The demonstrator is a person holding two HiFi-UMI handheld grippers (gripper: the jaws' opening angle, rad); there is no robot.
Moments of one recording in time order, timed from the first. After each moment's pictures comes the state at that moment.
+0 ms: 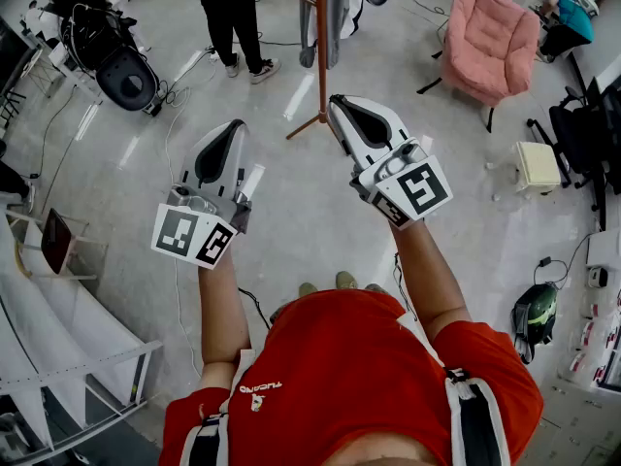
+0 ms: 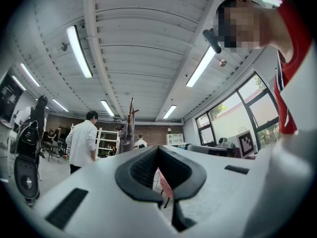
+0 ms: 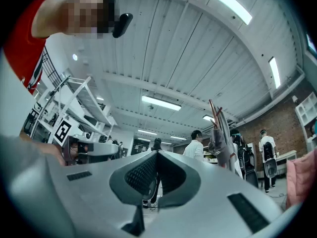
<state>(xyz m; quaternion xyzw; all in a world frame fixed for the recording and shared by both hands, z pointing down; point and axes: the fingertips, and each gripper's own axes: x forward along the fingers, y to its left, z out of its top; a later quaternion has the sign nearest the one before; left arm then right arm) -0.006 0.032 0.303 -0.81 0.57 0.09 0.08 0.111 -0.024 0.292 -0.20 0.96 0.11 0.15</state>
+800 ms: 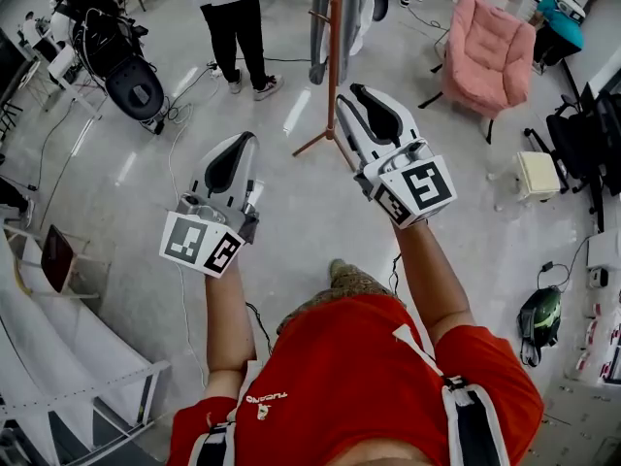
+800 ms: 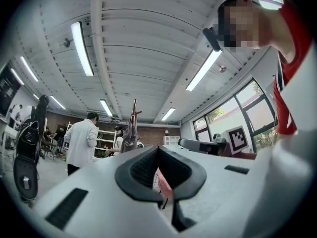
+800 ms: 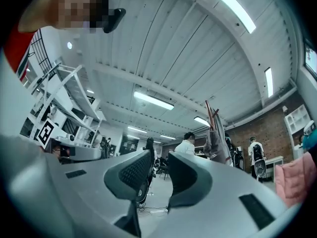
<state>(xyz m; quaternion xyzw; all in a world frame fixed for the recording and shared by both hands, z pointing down) -0.061 0.047 0.304 -0.82 0.55 0.10 0.08 0.059 -0.032 0.276 -0.27 0.95 0.11 0.14</state>
